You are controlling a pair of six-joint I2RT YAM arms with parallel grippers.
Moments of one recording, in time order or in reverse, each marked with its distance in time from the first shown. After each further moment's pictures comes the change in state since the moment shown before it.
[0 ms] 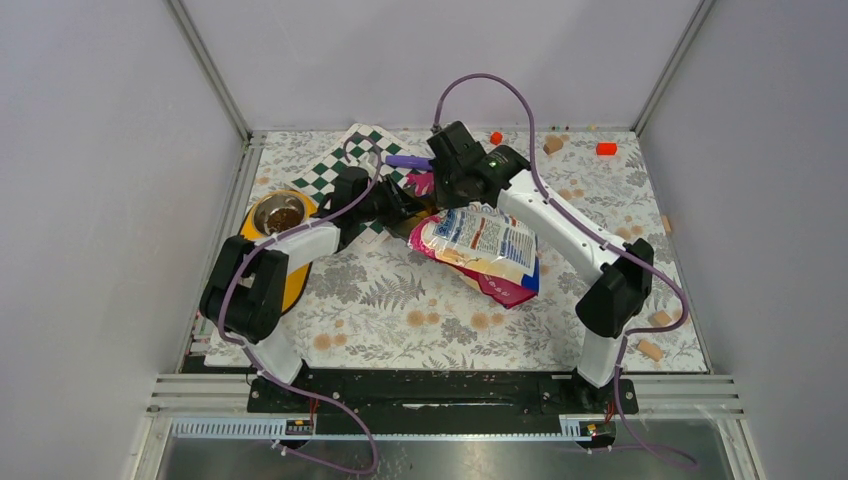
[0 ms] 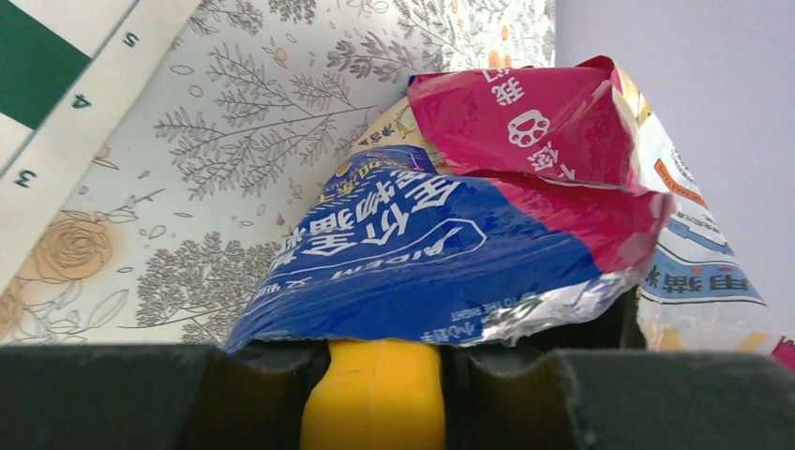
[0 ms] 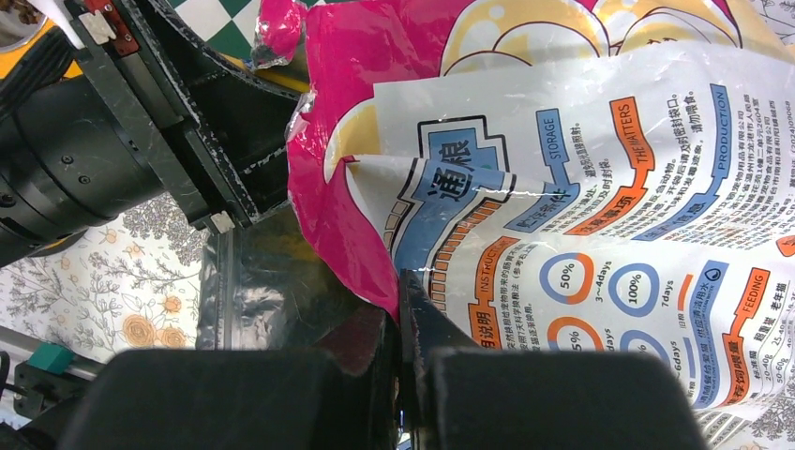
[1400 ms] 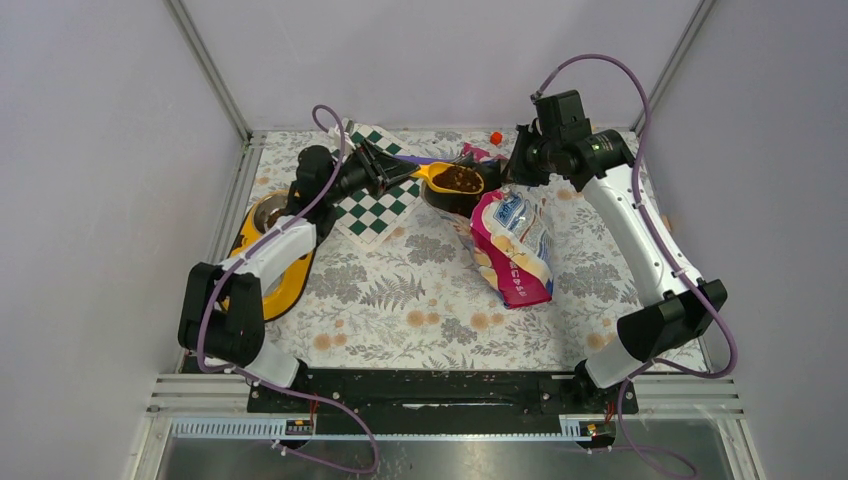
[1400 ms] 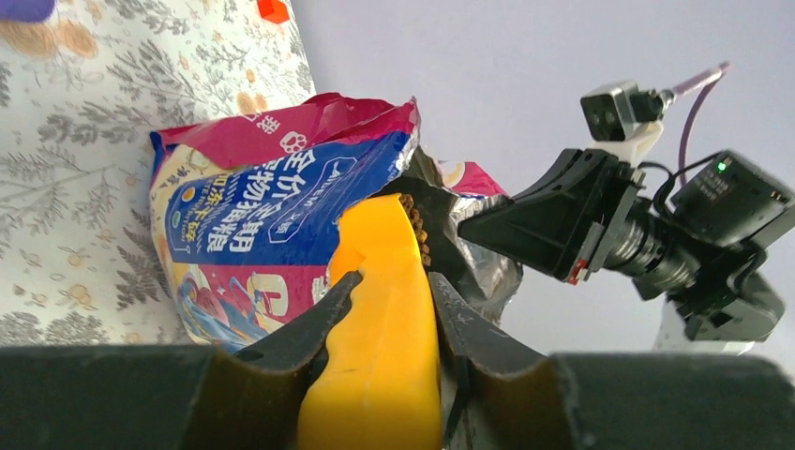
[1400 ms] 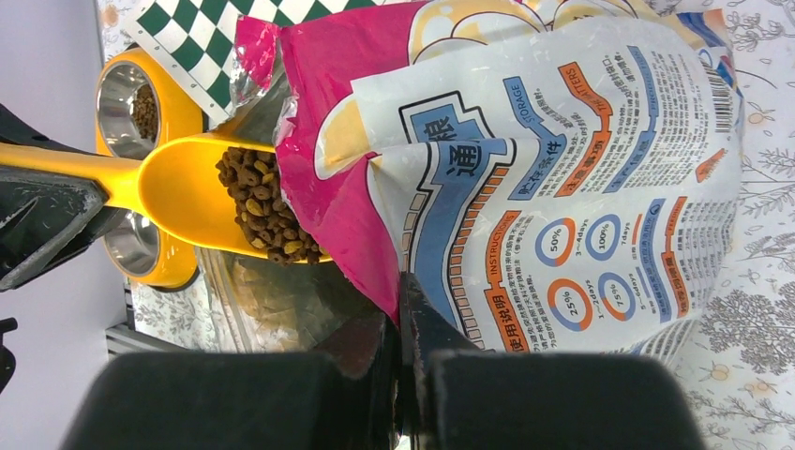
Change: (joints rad) left arm 0.105 -0.153 0.029 0.257 0.280 -0.355; right arm -0.368 -0.251 -0.085 -0.060 -0.267 0.075
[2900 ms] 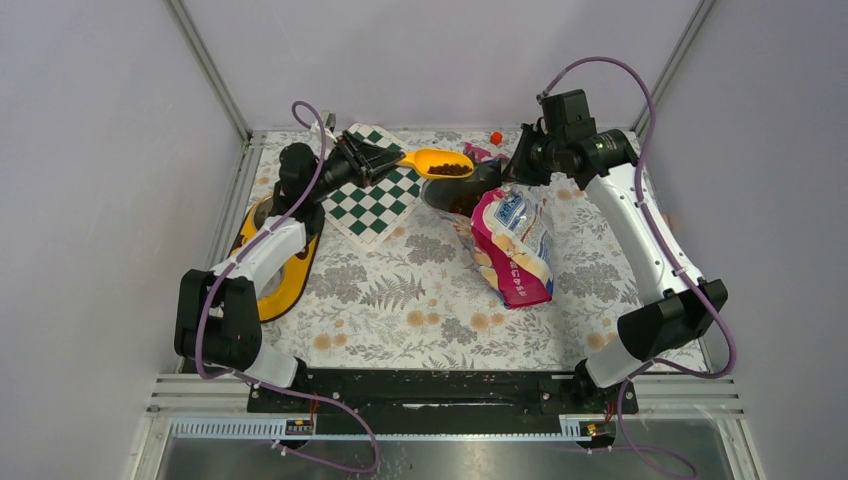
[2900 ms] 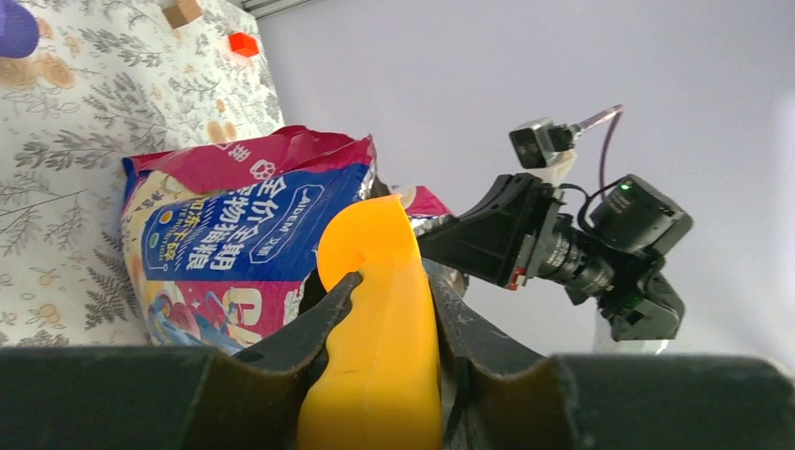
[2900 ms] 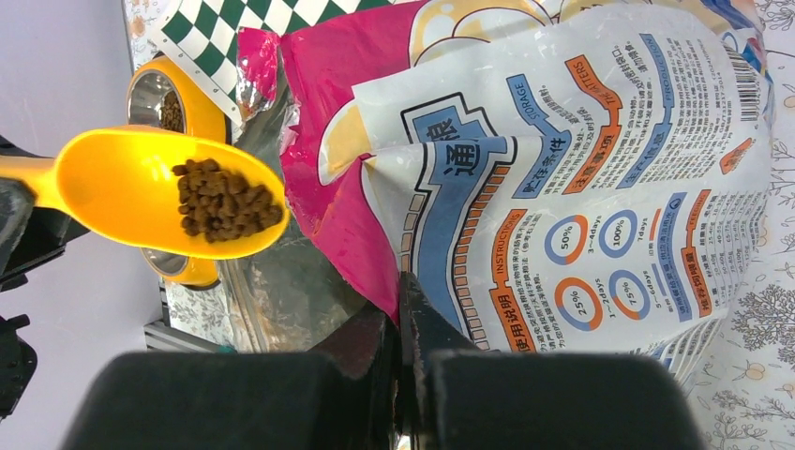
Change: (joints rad) left arm 0.064 -0.036 0.002 0.036 0.033 -0.055; right arm -0.030 -0.001 -0.018 0.023 -0.069 0.043
